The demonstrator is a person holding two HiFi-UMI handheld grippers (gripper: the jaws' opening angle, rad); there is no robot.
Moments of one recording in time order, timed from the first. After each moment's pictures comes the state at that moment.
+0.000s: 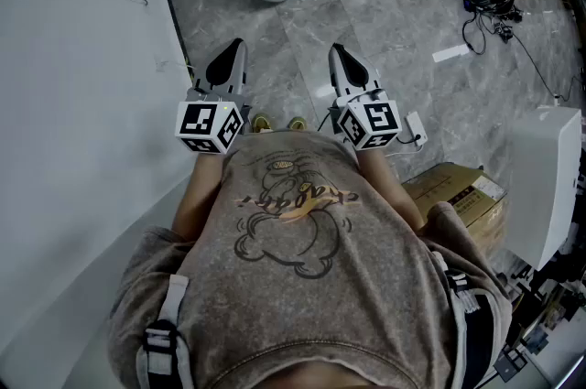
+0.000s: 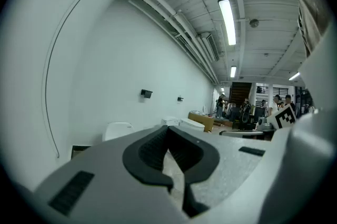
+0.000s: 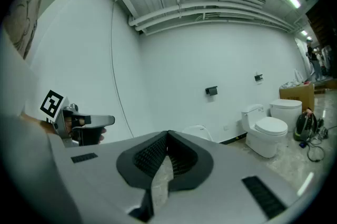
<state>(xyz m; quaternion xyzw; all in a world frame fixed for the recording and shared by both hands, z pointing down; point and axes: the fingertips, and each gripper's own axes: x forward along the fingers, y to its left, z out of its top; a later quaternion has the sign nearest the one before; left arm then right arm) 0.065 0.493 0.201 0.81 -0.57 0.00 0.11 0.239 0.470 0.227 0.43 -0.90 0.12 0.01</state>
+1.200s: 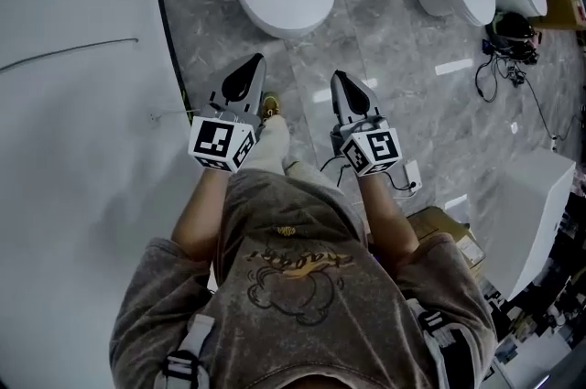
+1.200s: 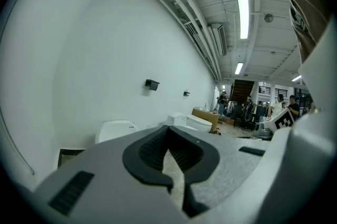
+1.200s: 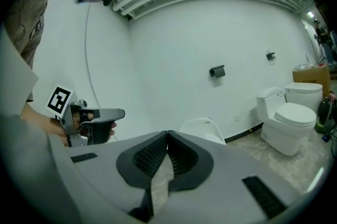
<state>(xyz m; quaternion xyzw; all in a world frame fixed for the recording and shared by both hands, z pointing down) -0.003 0.189 0.284 0.82 -0.55 0.02 0.14 0.145 0.184 0.326 0.40 -0.90 0.17 0.03</state>
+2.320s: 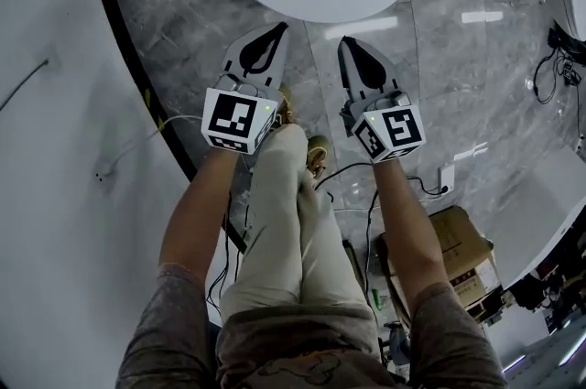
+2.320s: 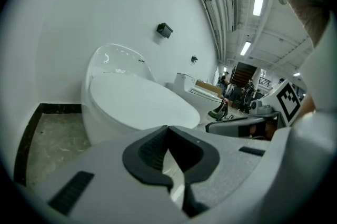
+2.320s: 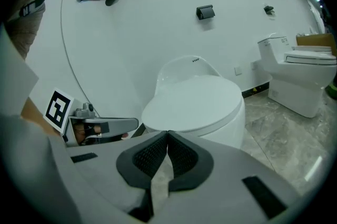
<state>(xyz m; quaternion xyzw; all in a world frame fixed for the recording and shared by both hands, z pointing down) -0.017 0.030 0.755 0.82 -0.51 0.09 0.23 0.079 0.030 0.756 0.37 -0.89 0.24 0.13</state>
